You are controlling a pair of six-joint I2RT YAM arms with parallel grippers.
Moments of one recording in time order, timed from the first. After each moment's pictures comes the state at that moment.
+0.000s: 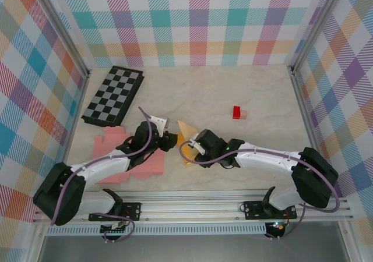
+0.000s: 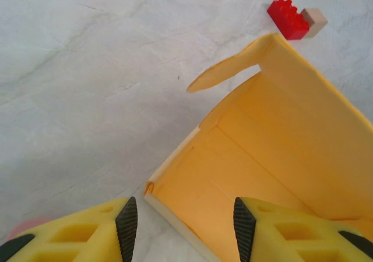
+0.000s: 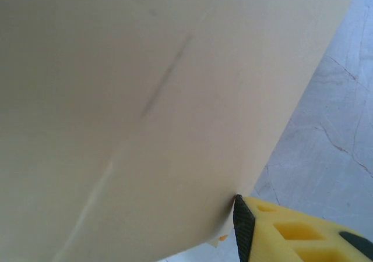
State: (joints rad) left arm -0.61 1.23 0.54 0.12 0.05 -0.31; right arm 0.97 1.41 0.81 -0.42 0.13 -0.02
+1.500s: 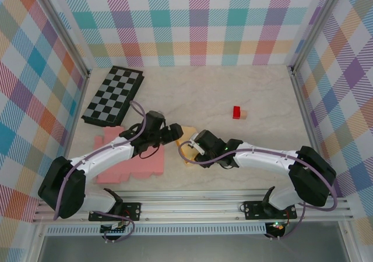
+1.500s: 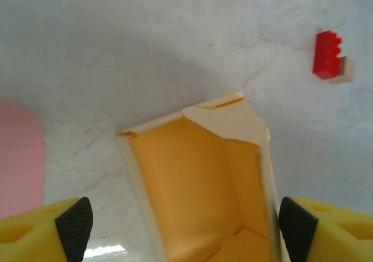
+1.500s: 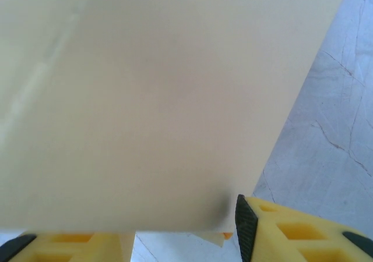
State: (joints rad) left arm -0.62 1.33 0.78 -0.27 0.06 -0.88; right arm 0.97 1.43 0.81 -0.42 0.15 -0.01
